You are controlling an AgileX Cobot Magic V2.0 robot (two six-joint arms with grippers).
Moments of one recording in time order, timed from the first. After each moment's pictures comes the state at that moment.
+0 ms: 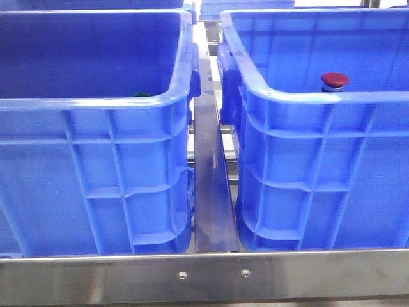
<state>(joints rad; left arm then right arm) -0.77 1.10 -1.17 -0.30 0.77 0.40 0.42 1.28 -0.92 1.77 0.92 -1.29</state>
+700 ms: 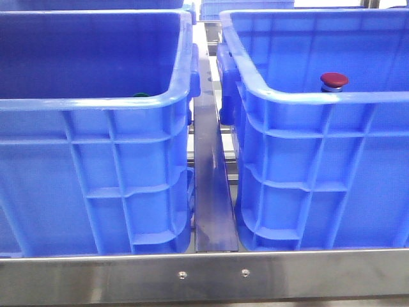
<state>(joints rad) -0.64 1.10 -1.17 -0.27 0.75 0.28 0.19 1.13 -0.92 1.71 0.77 -1.34</state>
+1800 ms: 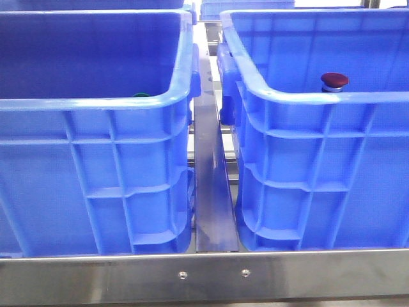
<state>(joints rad) -0.07 0.58 -0.73 -0.26 0.57 0.25 -0.07 1.15 -0.89 1.46 0.17 -1.39</state>
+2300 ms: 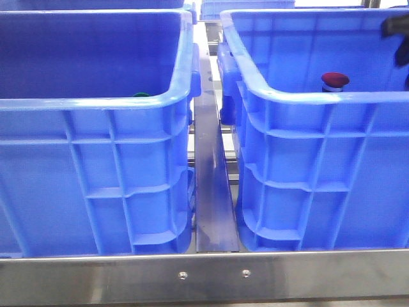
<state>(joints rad) -0.07 0.58 -0.73 -0.26 0.57 0.25 -0.07 1.59 -0.97 1.48 -0.05 -1.40</state>
